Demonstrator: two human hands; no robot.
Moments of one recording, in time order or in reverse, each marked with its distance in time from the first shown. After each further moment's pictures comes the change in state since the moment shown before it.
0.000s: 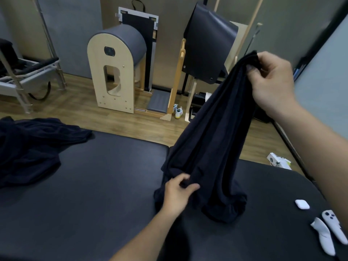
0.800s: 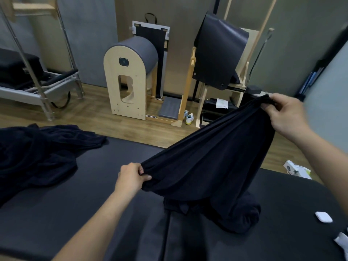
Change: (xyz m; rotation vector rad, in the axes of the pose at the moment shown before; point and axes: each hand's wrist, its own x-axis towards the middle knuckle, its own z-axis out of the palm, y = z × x) left_hand 0.035 0.028 -0.161 0.741 0.250 -0.202; right_hand -0.032 0.072 -0.021 -0.158 -0.110 0.135
